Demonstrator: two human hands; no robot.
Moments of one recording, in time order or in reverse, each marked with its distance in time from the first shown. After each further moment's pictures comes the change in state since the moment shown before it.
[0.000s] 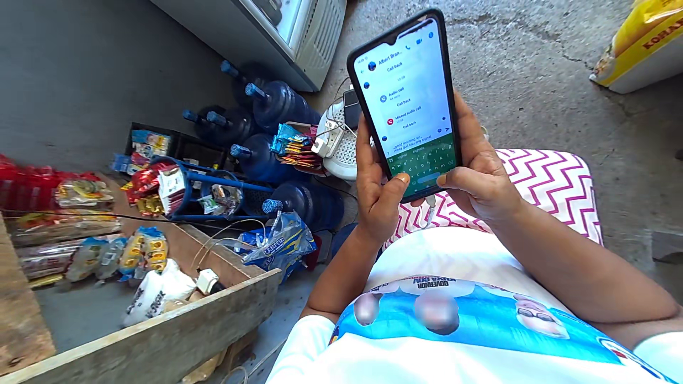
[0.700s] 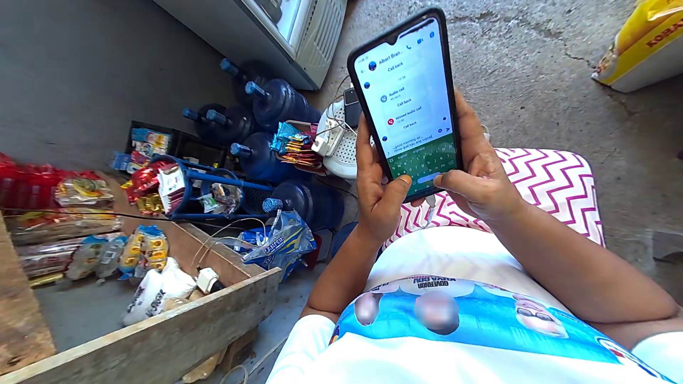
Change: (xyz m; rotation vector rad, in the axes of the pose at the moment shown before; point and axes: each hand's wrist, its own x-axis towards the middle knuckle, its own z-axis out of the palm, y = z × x) left_hand 0.000 -0.001 -0.001 0.024 -0.018 0.034; right_hand 0.000 0.002 0.002 -0.068 0.013 -0.023
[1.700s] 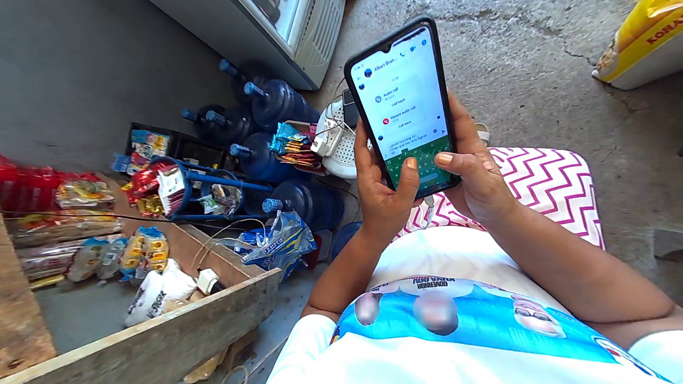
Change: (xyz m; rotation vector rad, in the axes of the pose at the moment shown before) left_hand 0.001 -0.002 0.018 0.131 0.178 -0.034; right_hand 0.000 0.005 0.001 0.104 0.057 -0.008
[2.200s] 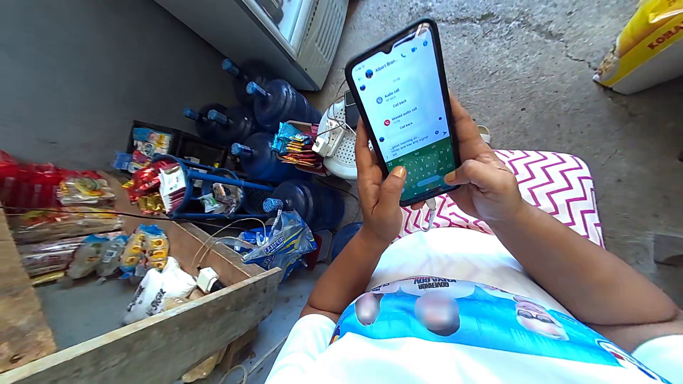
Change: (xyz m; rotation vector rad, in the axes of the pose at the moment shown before) left_hand -0.001 -0.002 -0.010 -0.147 -0.089 0.016; right_hand 0.000 -0.005 -0.006 0.018 -0.091 0.050
